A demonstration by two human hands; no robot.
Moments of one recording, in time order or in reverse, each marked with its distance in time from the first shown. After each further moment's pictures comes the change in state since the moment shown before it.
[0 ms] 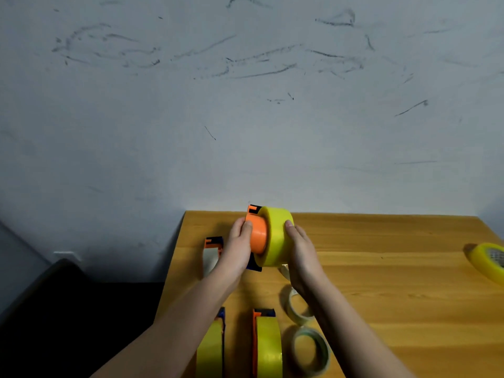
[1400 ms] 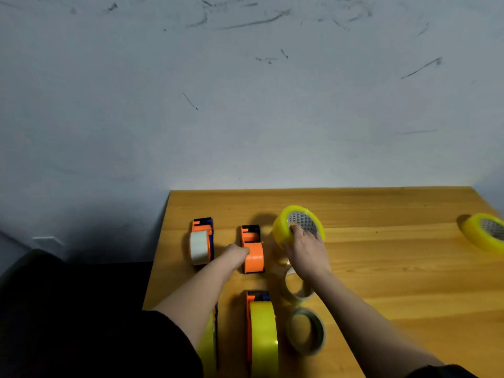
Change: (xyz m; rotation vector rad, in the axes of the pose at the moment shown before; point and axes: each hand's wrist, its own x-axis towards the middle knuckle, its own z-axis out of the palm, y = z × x) left_hand 0.086 -0.102 0.011 0.561 -0.161 -0.444; right_hand 0.062 0.057 -0.071 -1.656 -0.036 -0.340
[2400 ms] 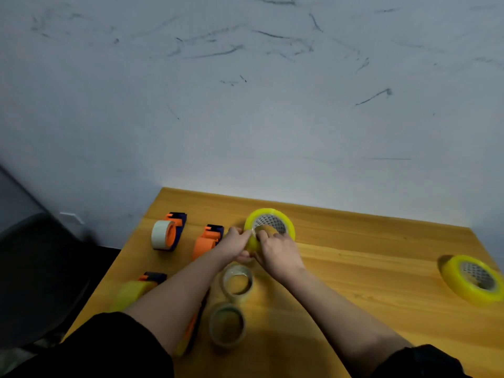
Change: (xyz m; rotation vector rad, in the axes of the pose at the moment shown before) left_hand -0.065 0.101 0.128 -0.321 0.161 0.164; right_hand -0.019 0.116 -0.065 -0.174 0.028 -0.553
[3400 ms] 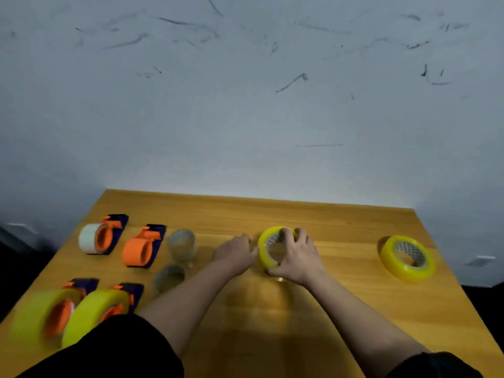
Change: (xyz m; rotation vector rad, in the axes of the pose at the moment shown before) left_hand -0.005 0.027 0.183 1.008 0.082 0.294; right_hand -0.103 0.192 0.024 0.268 -0.116 0.407
